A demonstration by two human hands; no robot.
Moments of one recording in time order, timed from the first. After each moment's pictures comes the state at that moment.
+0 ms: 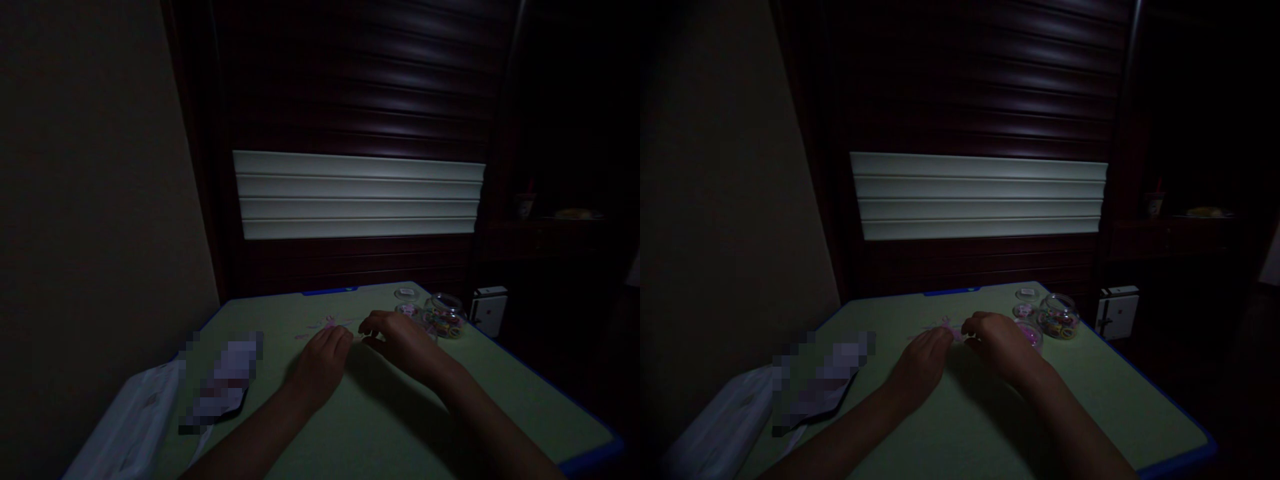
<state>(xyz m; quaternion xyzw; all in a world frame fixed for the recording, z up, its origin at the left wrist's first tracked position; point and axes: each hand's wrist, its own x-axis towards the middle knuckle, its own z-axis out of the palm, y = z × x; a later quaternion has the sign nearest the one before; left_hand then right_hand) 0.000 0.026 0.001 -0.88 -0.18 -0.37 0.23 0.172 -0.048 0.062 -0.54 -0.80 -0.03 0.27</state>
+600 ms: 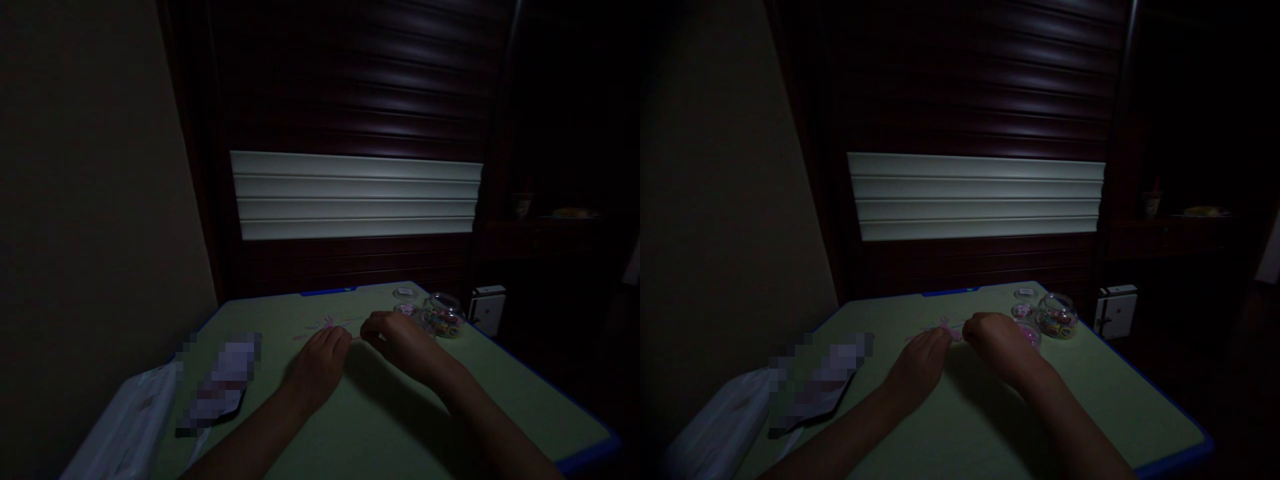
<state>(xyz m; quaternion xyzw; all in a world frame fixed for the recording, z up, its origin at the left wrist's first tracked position) 0.000 0.024 0.004 -0.89 -0.19 -0.35 0.21 0.170 -0.054 0.071 -0.57 -0.79 -0.05 0.22</state>
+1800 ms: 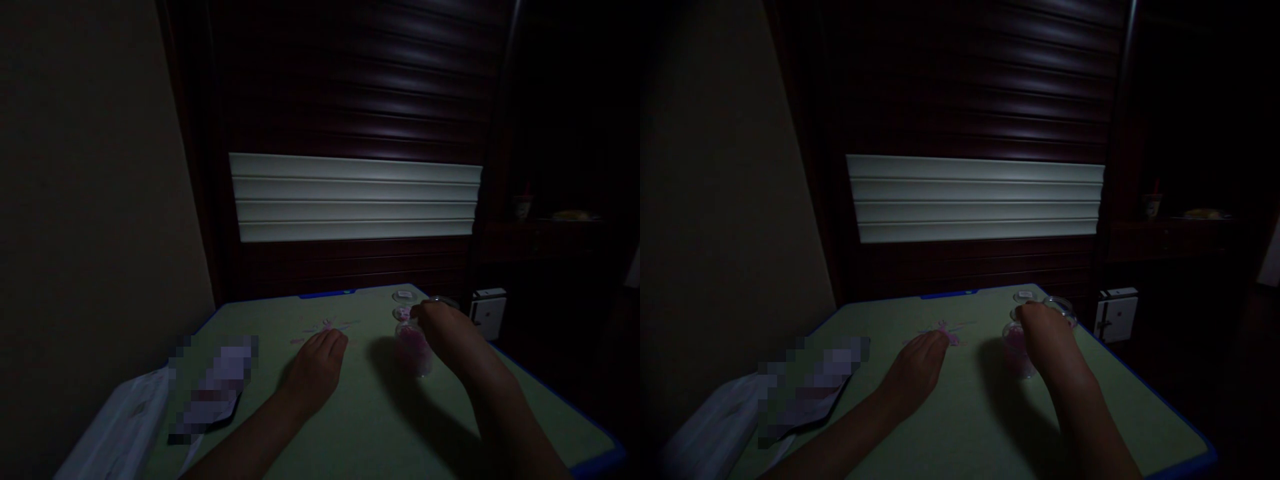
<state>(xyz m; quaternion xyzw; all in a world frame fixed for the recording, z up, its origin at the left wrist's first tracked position) 0.000 0.029 0.003 -0.89 -0.20 -0.34 0.25 0.221 -0.071 0.085 -0.77 -0.61 -0.11 0.11</state>
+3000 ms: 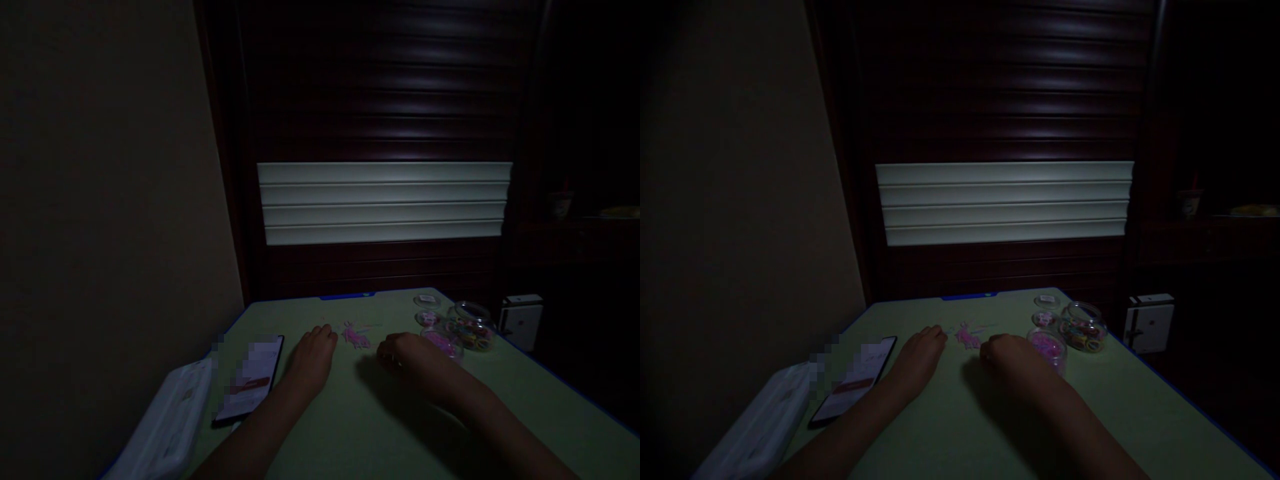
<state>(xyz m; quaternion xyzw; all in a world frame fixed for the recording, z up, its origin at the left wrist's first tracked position) -0.034 0.055 0.006 -0.88 -0.40 -0.15 0.18 0.157 -0.054 0.062 -0.59 -0.80 0.01 0.14</state>
